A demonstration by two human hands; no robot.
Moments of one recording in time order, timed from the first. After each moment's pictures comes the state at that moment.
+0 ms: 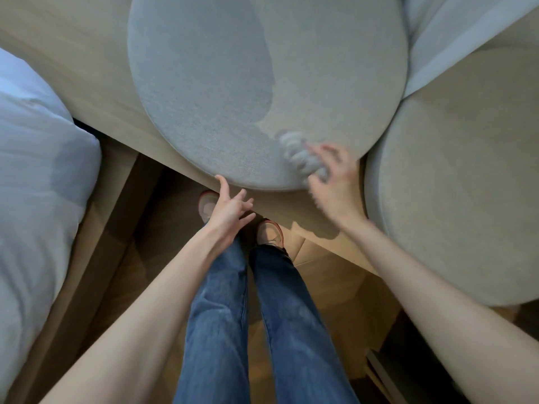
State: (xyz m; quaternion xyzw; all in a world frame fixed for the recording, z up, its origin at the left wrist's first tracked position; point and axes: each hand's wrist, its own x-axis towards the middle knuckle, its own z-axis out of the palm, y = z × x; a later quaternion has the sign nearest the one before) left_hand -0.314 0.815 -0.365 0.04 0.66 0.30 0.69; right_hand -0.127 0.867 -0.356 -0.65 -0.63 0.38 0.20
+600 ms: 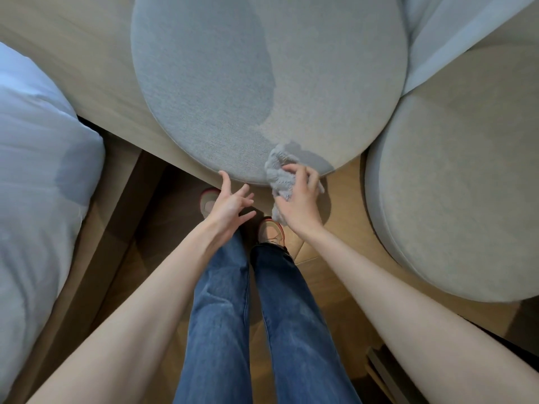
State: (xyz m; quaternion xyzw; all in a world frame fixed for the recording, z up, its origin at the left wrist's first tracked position) left_hand -0.321 0.811 -0.366 0.06 0.65 0.28 0.70; right_hand -0.177 0.826 -0.379 -0.67 -0.55 0.46 0.15
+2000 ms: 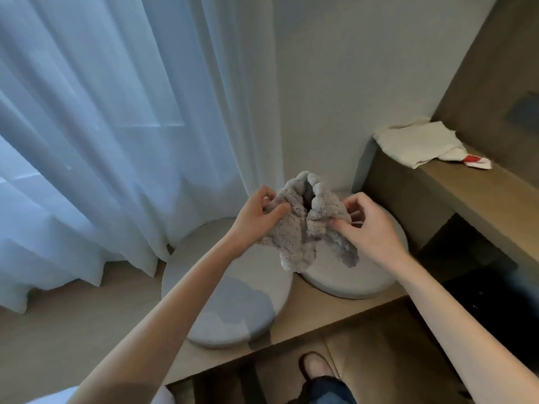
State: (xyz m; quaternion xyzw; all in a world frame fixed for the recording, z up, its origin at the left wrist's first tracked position) left_hand -0.304 0.877 0.141 0.76 0.32 0.21 0.53; right_hand -0.146 0.723 0.132 -0.73 -0.44 0.17 0.49
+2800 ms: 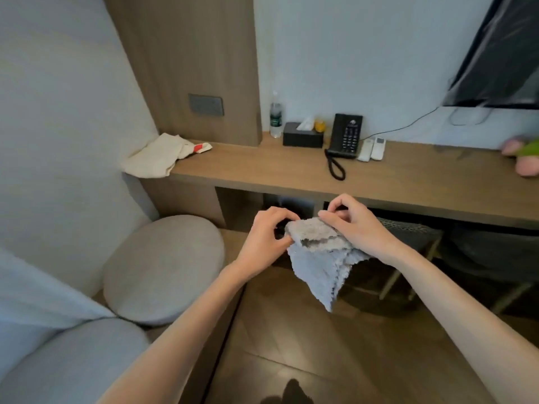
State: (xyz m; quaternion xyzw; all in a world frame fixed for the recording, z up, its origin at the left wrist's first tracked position) left_hand -0.169 0.528 0.128 0.86 -0.26 0.10 0.42; right_hand -0.187 0.321 0.162 -0.85 -0.07 0.01 0.52
